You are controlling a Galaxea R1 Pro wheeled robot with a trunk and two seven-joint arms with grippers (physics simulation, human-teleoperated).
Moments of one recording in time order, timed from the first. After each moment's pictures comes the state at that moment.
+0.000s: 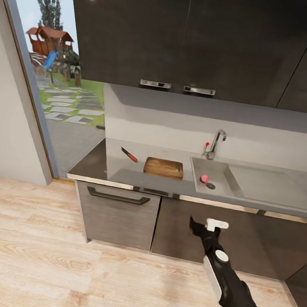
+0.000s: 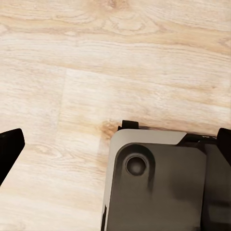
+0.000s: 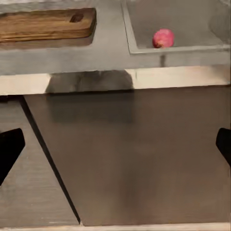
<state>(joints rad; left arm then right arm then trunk) 0.00 0.04 0.12 -0.51 0.01 -0.01 0.00 -0.56 -0.06 0.12 -0.84 -0.19 -0.06 -0.10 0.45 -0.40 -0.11</state>
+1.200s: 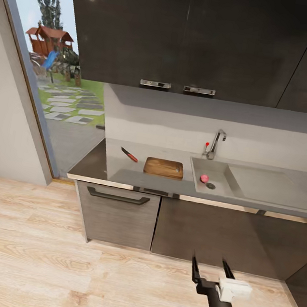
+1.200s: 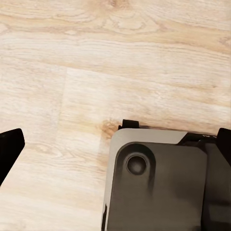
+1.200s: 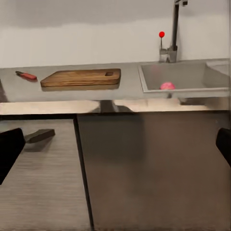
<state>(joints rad) 0.00 0.04 0.12 -0.51 0.01 -0.01 0.00 0.14 -0.06 0.12 -1.53 -0.08 -0.36 -0.10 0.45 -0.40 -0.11</state>
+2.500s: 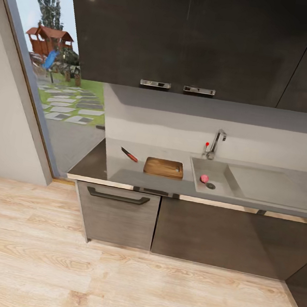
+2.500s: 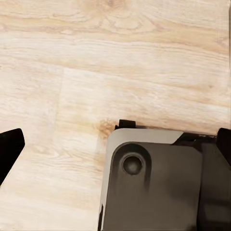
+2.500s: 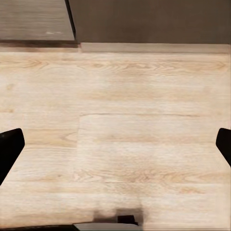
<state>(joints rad) 0.00 0.03 0.11 -0.51 0.01 0.00 0.01 0.27 -0.02 0.11 -0.88 -0.09 -0.40 -0.10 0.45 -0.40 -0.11</state>
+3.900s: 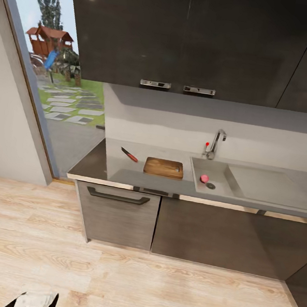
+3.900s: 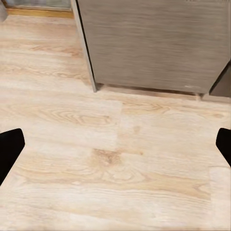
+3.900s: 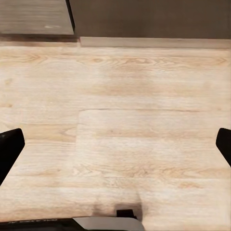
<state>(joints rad) 0.29 0.01 0.10 -1.53 0.01 0.15 0.00 0.27 -0.02 0.11 -0.87 -0.09 -0.39 -0.10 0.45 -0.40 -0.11</state>
